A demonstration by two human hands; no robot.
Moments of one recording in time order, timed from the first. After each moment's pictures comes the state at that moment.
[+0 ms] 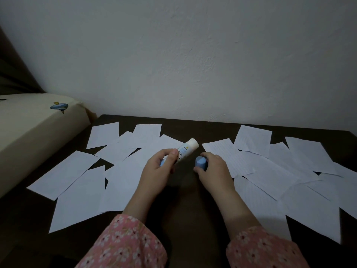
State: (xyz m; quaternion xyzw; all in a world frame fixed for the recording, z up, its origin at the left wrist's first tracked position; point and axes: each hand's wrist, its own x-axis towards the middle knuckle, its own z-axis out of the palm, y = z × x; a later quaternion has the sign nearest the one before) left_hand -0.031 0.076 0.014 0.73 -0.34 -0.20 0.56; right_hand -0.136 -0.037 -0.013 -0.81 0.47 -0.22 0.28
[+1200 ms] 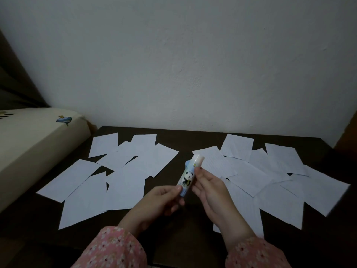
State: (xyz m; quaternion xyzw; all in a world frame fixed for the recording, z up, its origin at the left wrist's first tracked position) left_hand -0.068 0.123 0.019 0.61 -0.38 -0.50 0.47; right_hand -0.194 0.029 0.029 -0.37 0.26 -0.34 0.82
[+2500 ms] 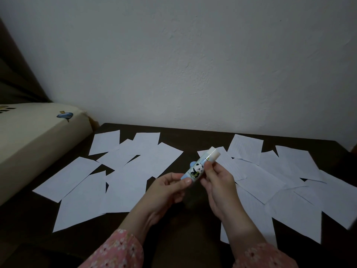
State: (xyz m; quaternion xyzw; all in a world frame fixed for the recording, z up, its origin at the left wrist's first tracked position) left_hand -0.057 0.092 0.010 0.55 -0.25 -0.51 0.61; right_hand -0.174 0.009 0.026 -0.41 0.29 -0.41 0.76
